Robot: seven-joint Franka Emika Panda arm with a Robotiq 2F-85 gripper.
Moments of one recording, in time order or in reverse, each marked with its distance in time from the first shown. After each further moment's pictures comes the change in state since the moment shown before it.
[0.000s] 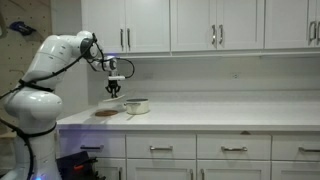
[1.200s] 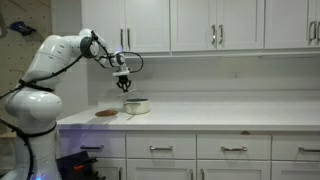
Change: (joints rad) arm -0.012 -0.002 -0.119 0.100 -0.054 -0.023 0.438
